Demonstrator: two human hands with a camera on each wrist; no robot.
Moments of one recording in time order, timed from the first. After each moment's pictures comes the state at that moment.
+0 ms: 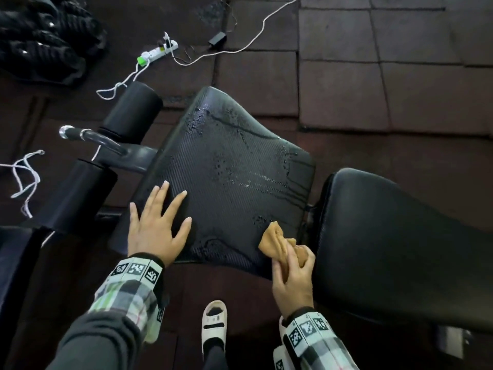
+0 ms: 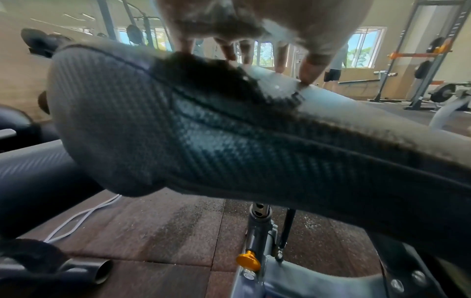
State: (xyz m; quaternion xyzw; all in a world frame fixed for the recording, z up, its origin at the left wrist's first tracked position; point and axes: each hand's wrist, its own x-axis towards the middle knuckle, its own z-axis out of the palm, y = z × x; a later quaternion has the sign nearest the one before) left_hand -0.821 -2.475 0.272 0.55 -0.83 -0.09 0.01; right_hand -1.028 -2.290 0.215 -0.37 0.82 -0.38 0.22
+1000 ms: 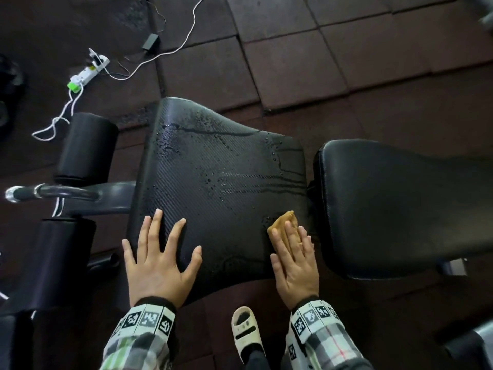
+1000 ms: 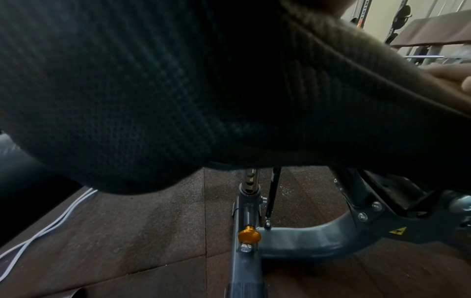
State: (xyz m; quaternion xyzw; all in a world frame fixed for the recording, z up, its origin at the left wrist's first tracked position) left_hand -0.804 -2.498 0.262 0.47 -0.88 -0.08 0.00; right_hand -0.987 -2.321 0.196 -0.42 0.85 -0.29 0.09
